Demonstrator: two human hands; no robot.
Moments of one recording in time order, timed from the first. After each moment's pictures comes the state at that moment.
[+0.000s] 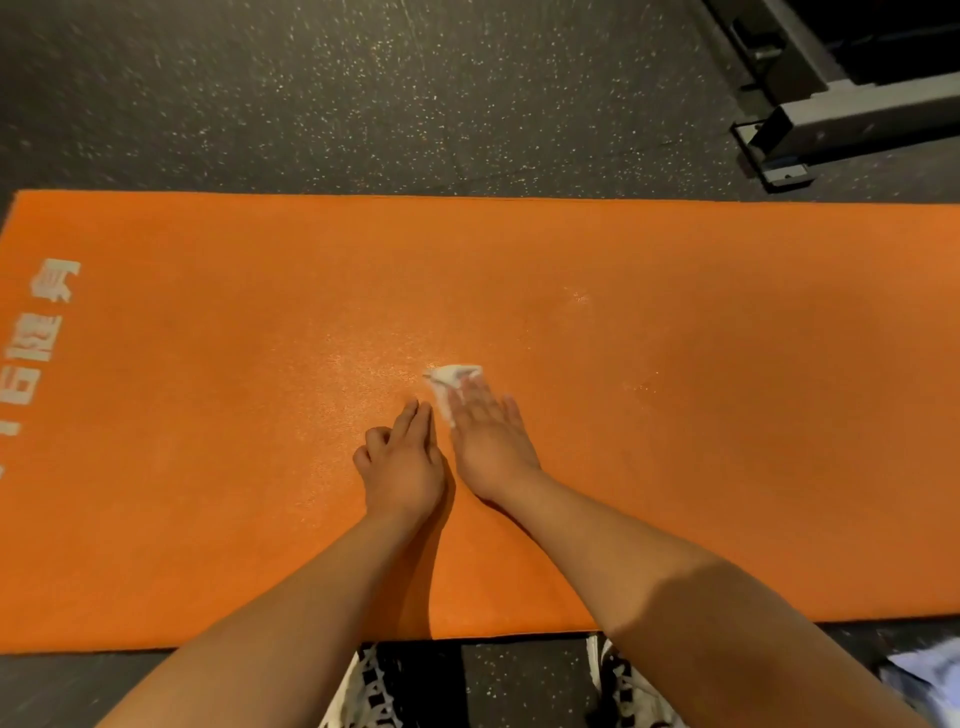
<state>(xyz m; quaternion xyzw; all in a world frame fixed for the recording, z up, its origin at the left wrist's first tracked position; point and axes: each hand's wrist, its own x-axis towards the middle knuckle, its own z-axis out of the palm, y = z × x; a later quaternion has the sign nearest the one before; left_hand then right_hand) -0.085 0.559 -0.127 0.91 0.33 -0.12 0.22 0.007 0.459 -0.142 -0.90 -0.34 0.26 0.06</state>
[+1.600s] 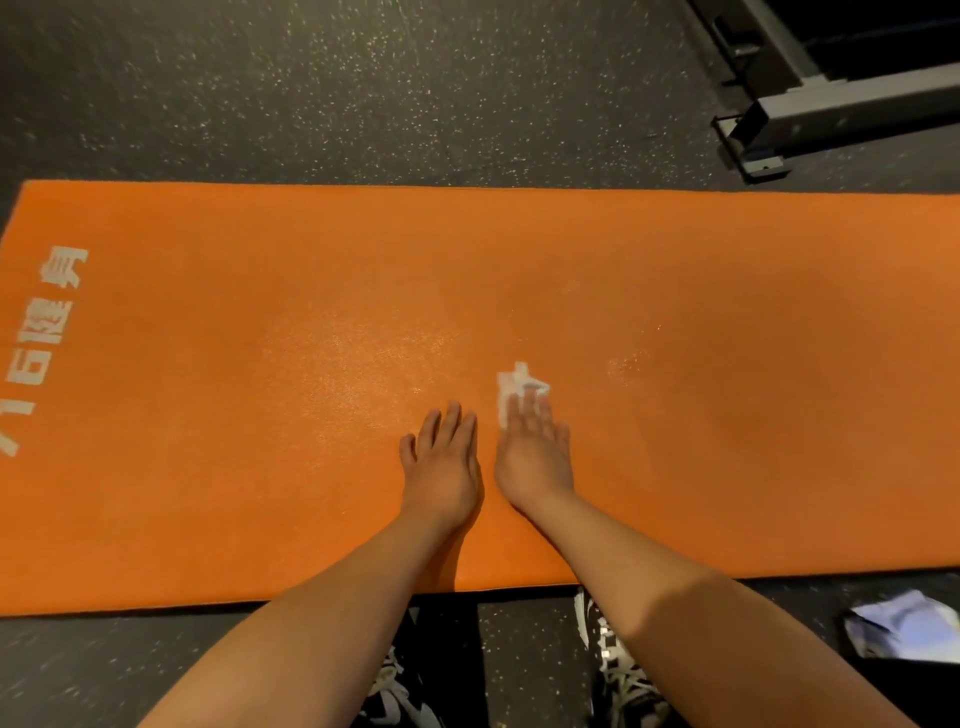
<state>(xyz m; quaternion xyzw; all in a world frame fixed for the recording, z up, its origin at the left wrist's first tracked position) -0.104 0.511 -0.132 0.94 0.22 -0.14 0.24 -0.023 0.400 -0.130 -0.94 -0.19 0.29 0.08</state>
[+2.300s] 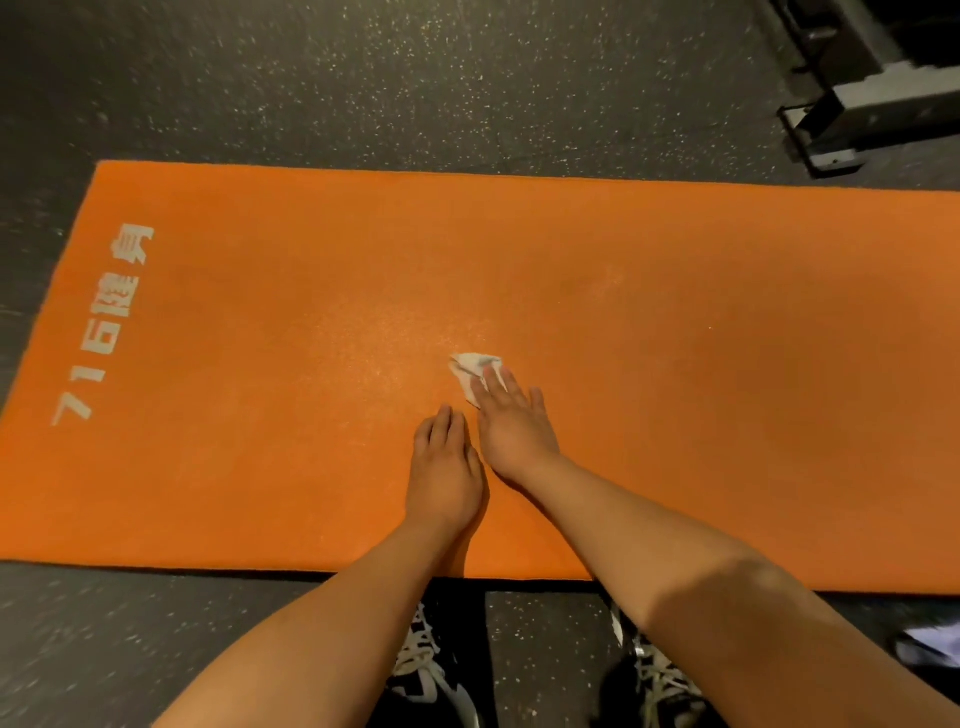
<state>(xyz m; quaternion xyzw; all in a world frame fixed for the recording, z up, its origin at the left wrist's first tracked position) -0.139 0.539 -0.131 0.91 0.27 -0.05 0.30 -0.024 0.464 -0.138 -0.89 -0.35 0.29 0.05</state>
